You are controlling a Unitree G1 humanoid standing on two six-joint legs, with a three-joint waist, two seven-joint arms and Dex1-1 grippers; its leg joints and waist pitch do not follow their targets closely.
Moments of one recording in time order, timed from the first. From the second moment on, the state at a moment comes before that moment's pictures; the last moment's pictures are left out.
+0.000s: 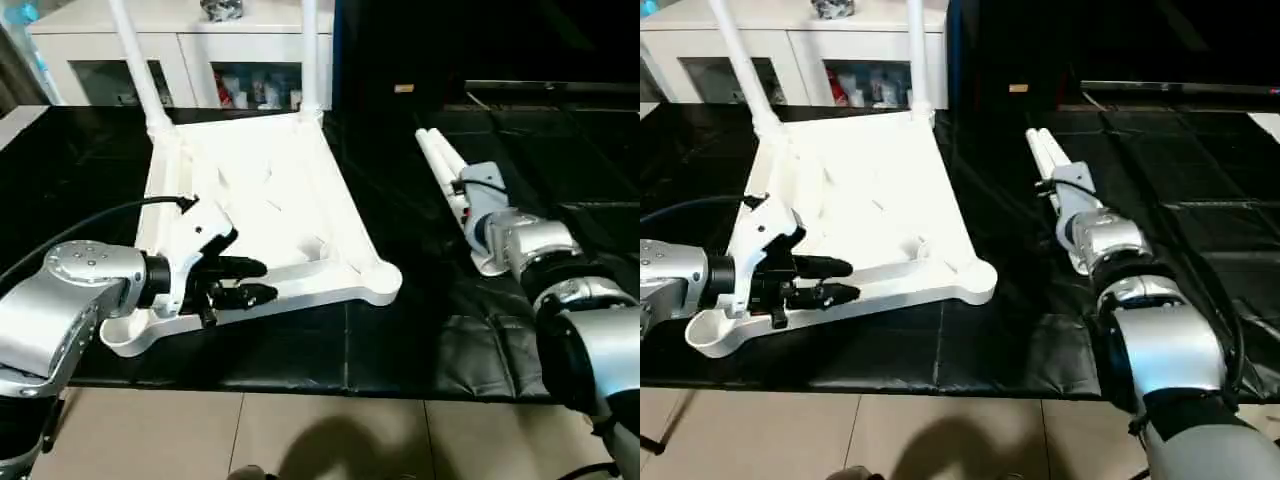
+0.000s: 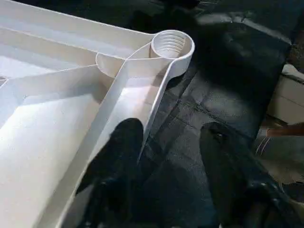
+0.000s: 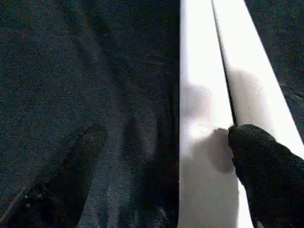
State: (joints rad) left arm -0.39 0.71 -0.08 -0.35 -0.33 0.96 -1.00; right arm -1.06 -0.34 -0.03 1.30 0.00 0.38 0.19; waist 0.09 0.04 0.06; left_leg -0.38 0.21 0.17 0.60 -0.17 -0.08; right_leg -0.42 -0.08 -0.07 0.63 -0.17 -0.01
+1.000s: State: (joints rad) left arm -0.41 0.73 -0.12 -0.33 -0.34 0.93 -0.99; right arm -1.10 -0.39 -0.04 1.36 -0.04 0.54 0.34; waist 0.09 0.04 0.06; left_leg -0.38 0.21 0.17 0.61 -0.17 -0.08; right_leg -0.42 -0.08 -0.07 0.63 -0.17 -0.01
